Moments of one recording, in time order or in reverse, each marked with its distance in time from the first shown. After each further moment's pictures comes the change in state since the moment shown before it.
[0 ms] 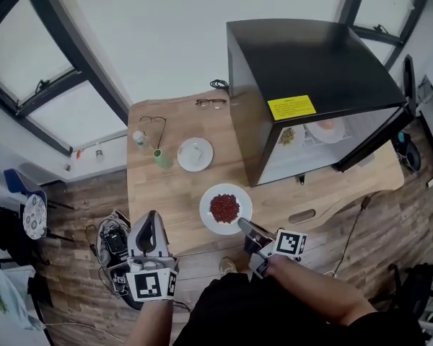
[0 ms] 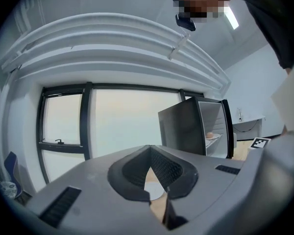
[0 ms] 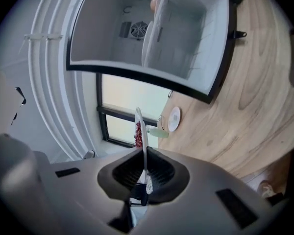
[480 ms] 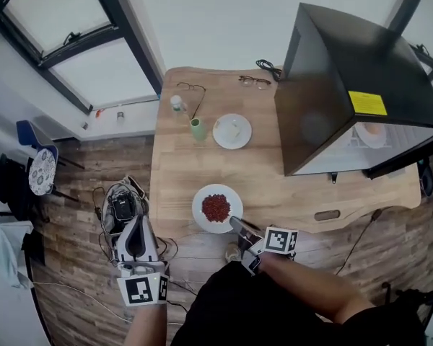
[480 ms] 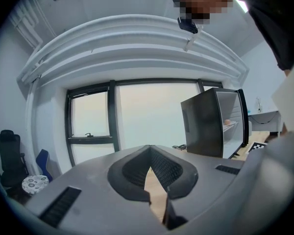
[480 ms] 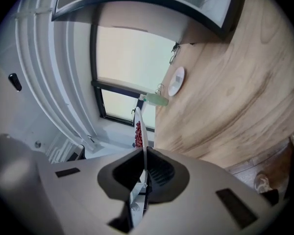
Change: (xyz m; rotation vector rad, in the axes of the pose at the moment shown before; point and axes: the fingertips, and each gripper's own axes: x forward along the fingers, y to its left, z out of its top) left arm -0.101 0.090 -0.039 -0.004 0.101 0.227; right arm 0.077 -0.015 -0.112 -0.029 0.259 -0.018
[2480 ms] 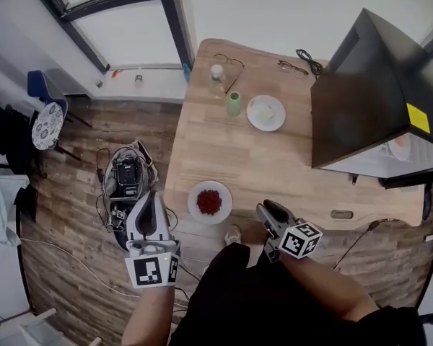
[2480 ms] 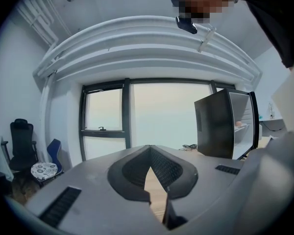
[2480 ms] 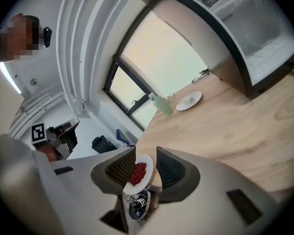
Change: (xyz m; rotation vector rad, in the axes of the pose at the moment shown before) left arm -0.023 0.042 -0.031 -0.084 0.003 0.115; right arm -0.016 -0.010 0.002 -0.515 0.022 -0.175
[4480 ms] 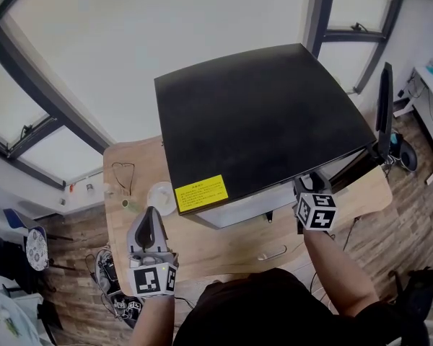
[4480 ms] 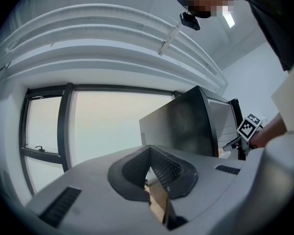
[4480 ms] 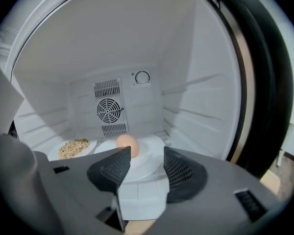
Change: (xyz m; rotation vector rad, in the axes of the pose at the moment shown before) left arm 0.198 -0.336 0.128 0.095 -0.155 -0.397; right arm -0.317 -0.288 0.339 -0.251 -0.337 -0.872
